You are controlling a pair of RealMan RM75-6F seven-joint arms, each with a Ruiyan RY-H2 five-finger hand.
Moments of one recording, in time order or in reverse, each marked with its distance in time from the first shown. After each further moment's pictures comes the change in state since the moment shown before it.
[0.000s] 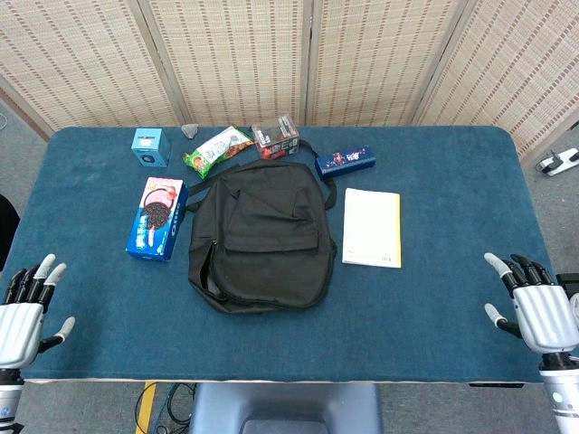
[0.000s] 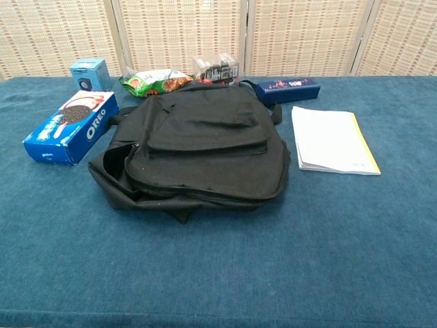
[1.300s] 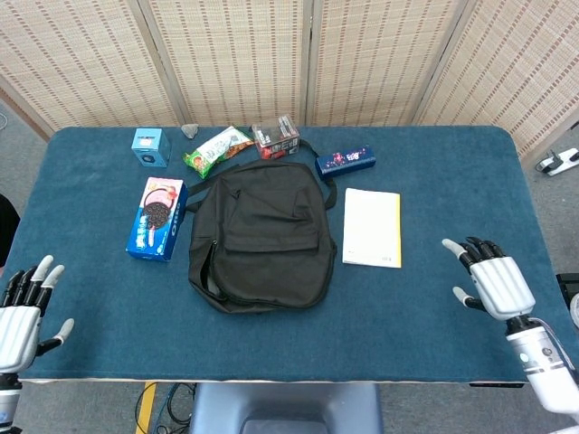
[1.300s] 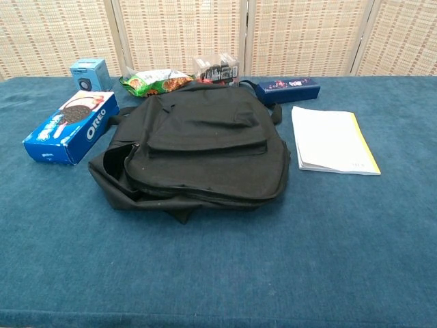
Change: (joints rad) left arm 0.017 -0.002 0.005 0.006 0.033 0.036 -0.024; right arm 0.188 -0.038 0.033 0.086 0.013 -0.253 0.034
